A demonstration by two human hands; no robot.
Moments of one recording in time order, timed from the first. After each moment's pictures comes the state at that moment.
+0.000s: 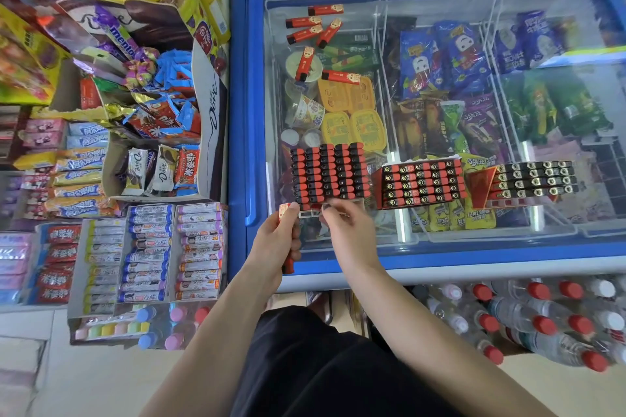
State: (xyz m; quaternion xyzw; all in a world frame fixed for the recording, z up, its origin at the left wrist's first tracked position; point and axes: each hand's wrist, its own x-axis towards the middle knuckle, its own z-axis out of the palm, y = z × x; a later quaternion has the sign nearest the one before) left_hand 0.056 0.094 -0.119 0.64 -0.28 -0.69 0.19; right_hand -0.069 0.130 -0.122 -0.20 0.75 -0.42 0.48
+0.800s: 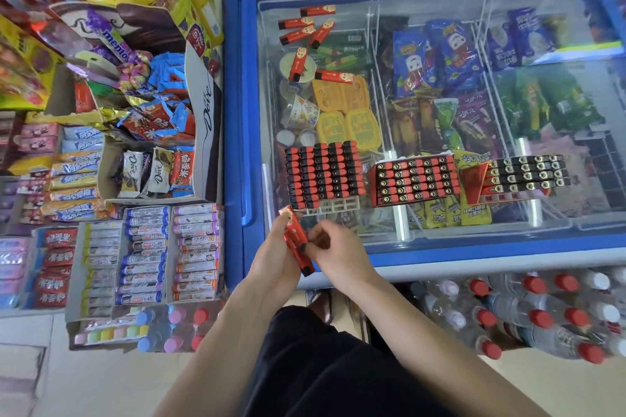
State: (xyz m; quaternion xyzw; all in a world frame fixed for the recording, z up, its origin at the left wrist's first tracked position) left_hand 0.039 0.113 -0.098 0.63 -0.11 -0.74 0.23; right_hand -0.069 0.153 -0.118 -0.40 0.73 -0.22 0.51
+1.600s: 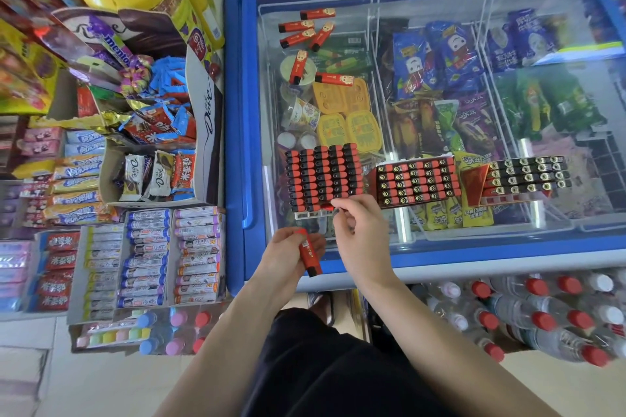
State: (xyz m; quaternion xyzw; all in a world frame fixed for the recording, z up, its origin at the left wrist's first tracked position) left_hand 0.040 0.113 -0.121 0.64 -0.14 -0.72 0.21; right_hand -0.091 0.149 -0.124 -0.45 0.76 -0.38 0.28
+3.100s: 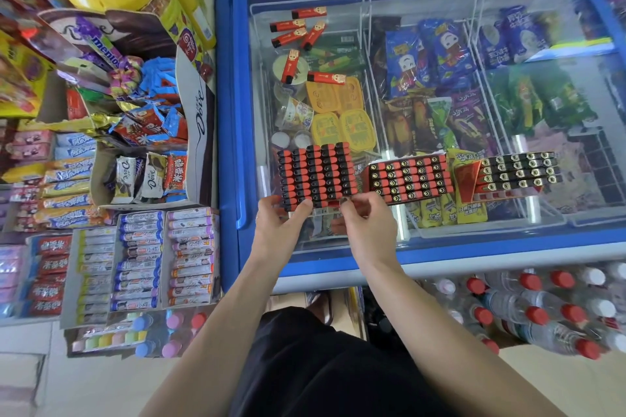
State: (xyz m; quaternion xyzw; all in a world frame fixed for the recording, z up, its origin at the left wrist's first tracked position) left_hand 0.034 0.090 -0.111 0.67 -0.43 -0.58 0.19; right_hand -0.105 0.139 -0.103 -0.19 0.78 -0.42 0.42
